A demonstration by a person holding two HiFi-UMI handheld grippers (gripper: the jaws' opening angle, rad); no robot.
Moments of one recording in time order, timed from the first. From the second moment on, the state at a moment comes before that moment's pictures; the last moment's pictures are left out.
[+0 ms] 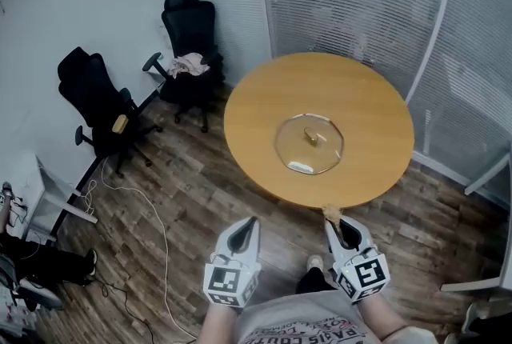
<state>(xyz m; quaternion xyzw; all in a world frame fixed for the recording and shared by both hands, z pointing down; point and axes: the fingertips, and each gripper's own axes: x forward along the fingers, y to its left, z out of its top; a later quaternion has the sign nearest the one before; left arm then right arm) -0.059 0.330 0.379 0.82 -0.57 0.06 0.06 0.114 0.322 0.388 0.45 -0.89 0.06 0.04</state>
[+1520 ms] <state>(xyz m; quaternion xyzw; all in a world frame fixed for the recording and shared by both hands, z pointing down) -0.018 -0.117 0.439 0.90 -0.42 0.09 0.09 0.169 -0.071 0.475 0.60 -0.78 0.14 0.11</state>
